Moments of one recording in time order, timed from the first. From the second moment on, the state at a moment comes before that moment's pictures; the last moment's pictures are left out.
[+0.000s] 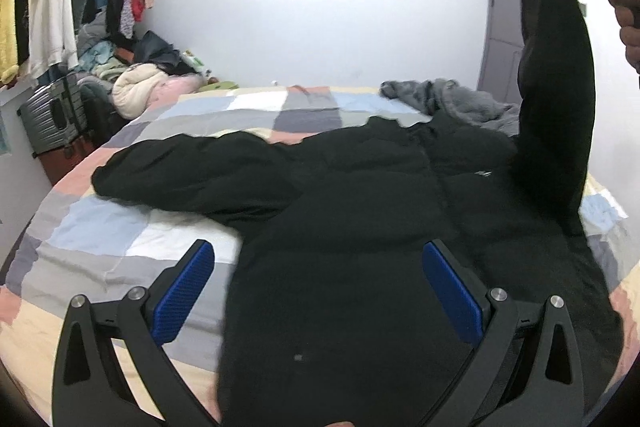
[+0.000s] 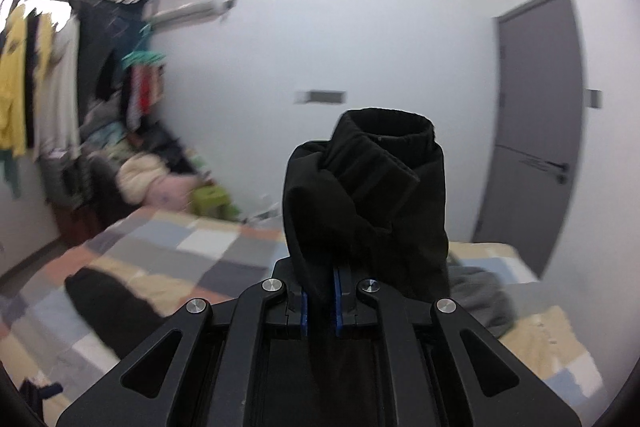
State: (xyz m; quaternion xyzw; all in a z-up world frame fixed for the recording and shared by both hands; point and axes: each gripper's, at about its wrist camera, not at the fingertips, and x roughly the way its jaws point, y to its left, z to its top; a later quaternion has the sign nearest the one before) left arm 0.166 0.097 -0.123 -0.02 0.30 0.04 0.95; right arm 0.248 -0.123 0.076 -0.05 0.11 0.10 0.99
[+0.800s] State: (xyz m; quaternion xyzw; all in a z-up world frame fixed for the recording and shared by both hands) left arm 0.176 0.183 -0.165 -0.11 0.34 0.07 0.93; right arm 0.325 0.056 -0.175 -0.05 0.32 0.23 0.92
